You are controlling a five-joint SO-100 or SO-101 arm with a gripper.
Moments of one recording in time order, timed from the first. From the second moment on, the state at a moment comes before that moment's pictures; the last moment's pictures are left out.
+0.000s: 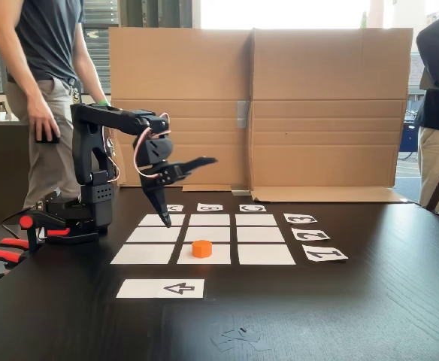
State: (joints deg) arm 42.8 114.5 113.2 62.8 79.9
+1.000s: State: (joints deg) arm 94.1 188.8 167.1 56.2 86.6
